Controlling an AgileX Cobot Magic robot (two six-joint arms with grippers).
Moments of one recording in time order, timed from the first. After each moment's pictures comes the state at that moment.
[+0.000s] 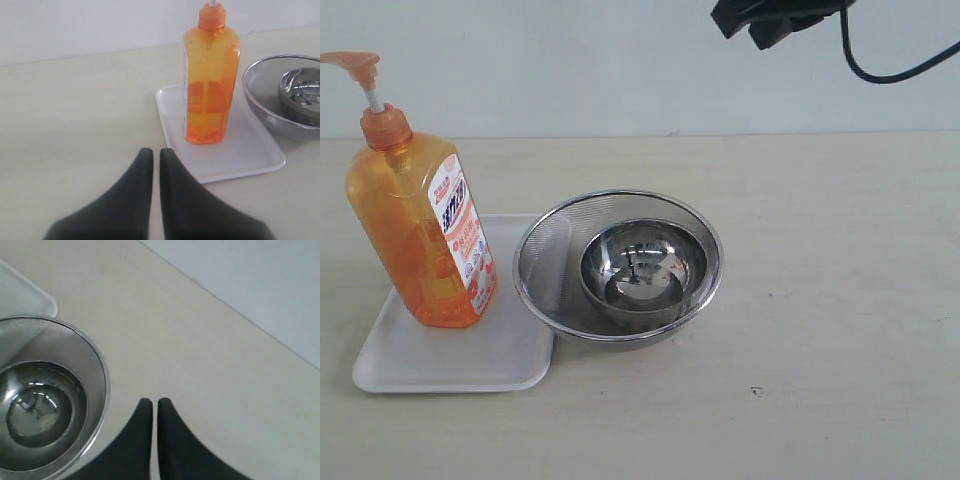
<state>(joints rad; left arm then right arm) -0.50 0.01 -0.57 0.41 1.11 -0.28 0.44 1.62 -1.62 -0.02 0.92 -0.24</state>
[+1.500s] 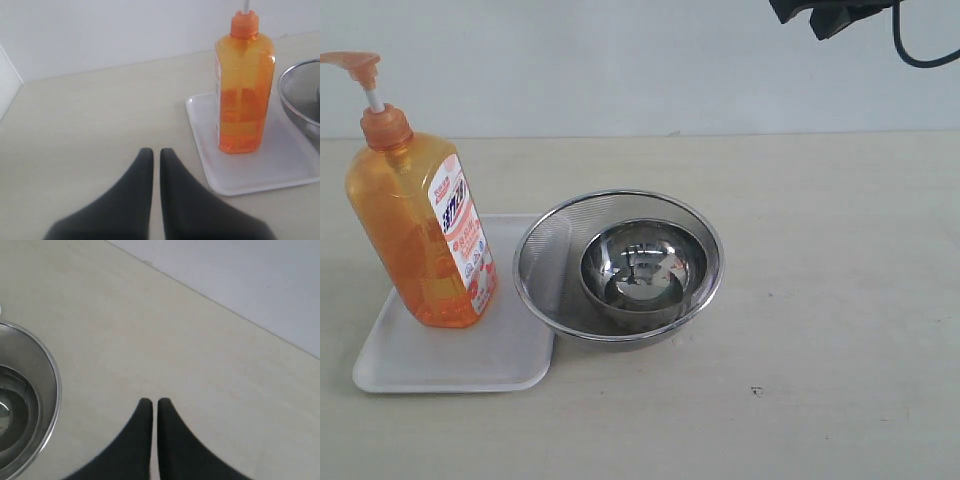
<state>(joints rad) -0.50 0.01 -0.57 0.52 1.10 -0.28 0.34 1.62 -1.62 -0.06 0.93 -0.20</state>
